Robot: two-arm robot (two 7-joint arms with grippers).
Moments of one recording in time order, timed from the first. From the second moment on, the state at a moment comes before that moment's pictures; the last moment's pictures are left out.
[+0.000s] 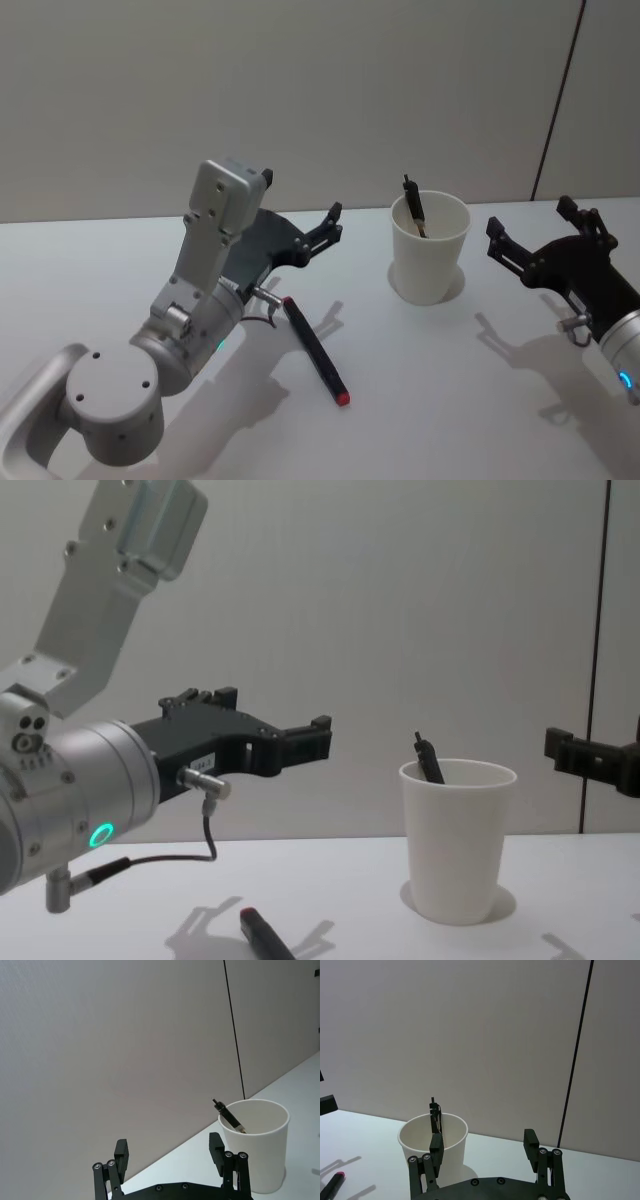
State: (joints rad) left arm -0.22 0.39 0.45 -1.66 -0.23 0.05 -0.03; right arm -0.01 0.34 -0.23 -1.77 0.29 0.03 0.07
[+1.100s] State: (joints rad) left arm -0.12 0.43 0.46 -1.81 -0.31 0.28 -0.04; right arm -0.01 0.34 -0.23 -1.77 0.29 0.03 0.07
